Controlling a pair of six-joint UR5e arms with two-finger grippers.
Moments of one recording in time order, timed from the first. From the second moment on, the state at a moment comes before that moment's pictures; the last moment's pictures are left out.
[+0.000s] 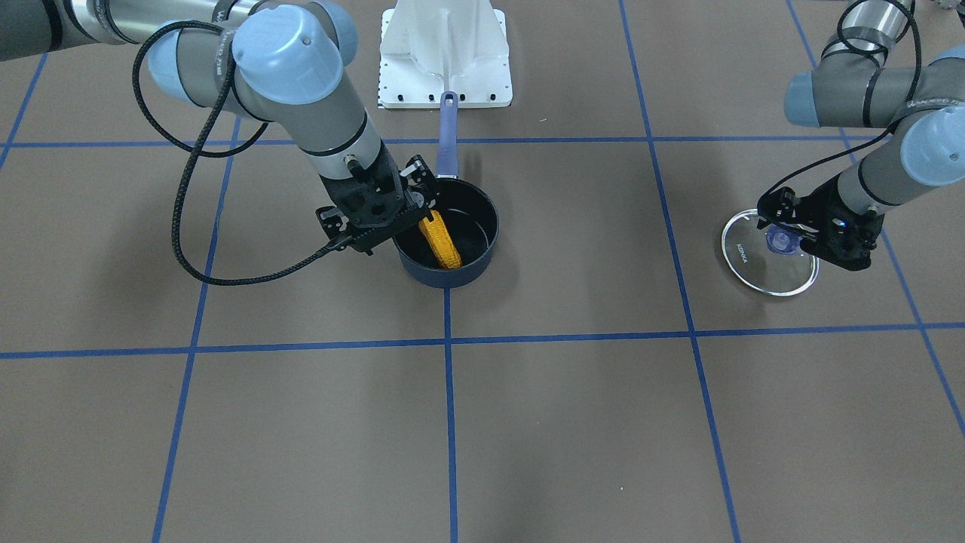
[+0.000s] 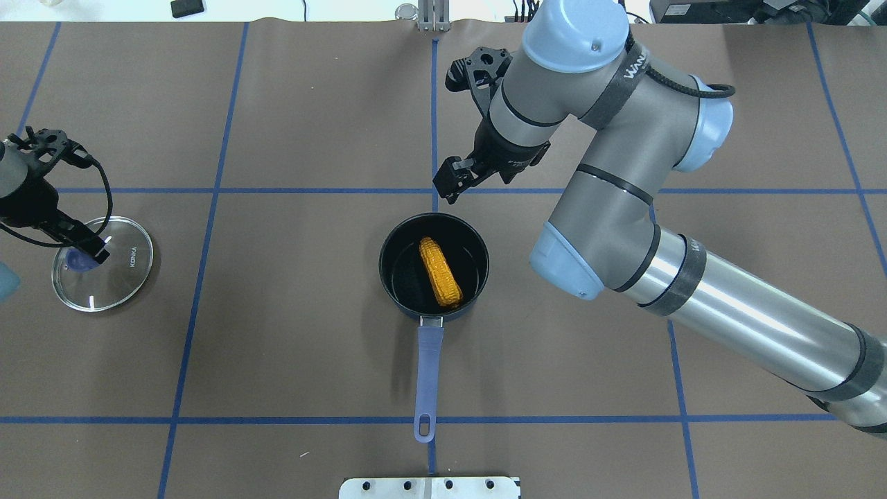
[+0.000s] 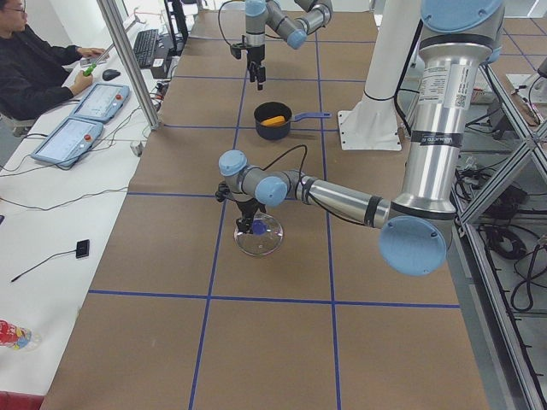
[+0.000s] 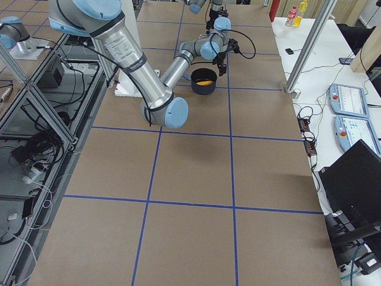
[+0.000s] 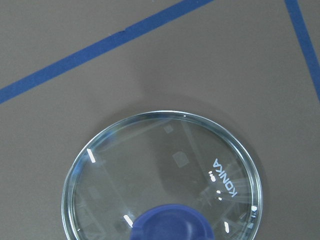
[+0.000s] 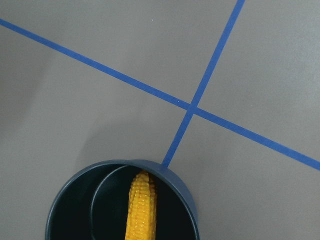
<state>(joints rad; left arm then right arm) -1.02 -1.68 -1.68 -1.71 -2.33 -0.18 0.74 -0.83 1.67 -1.55 2.14 0.68</state>
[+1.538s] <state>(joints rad) -1.36 -1.68 -1.62 -1.64 -2.34 0.01 1.17 -1.34 1.86 -1.55 2.17 0.58</state>
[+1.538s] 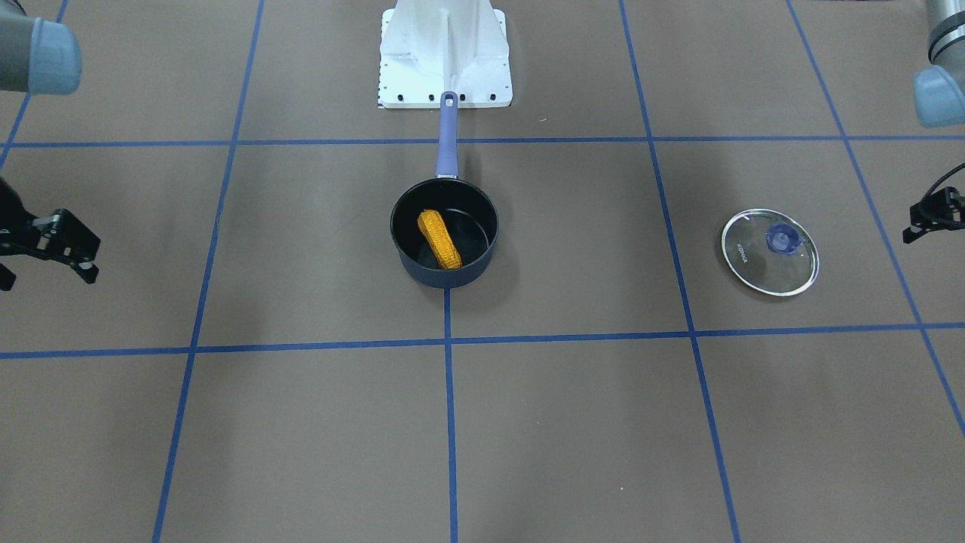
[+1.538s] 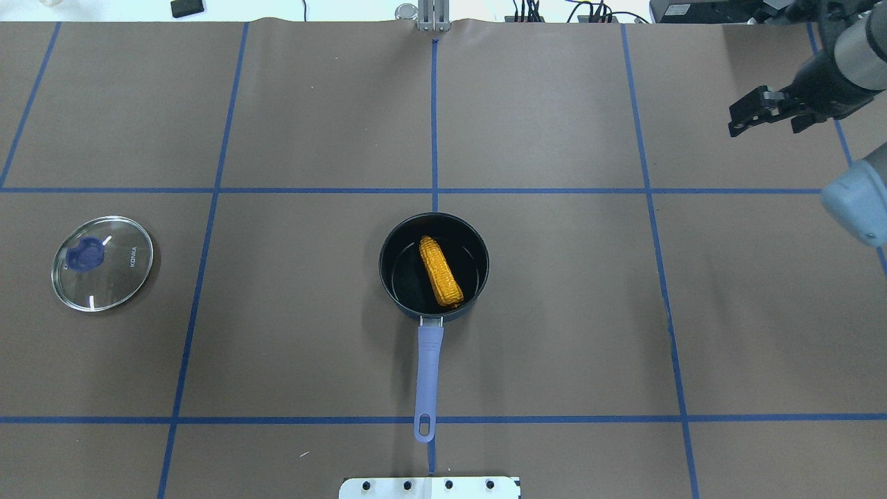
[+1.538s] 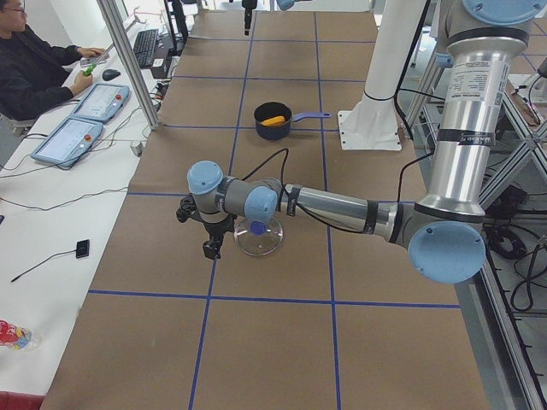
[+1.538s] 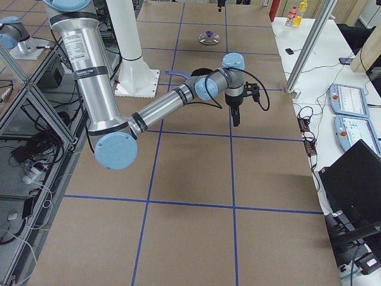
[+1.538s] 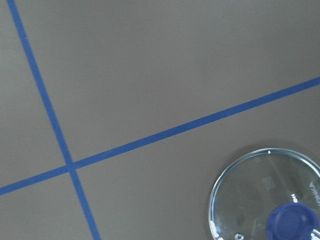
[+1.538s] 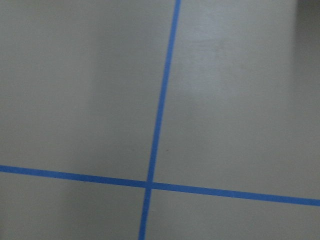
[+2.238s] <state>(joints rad) -1.39 -1.64 -1.62 -1.64 -2.34 0.02 1.42 -1.59 1.80 -1.55 2.31 0.30</state>
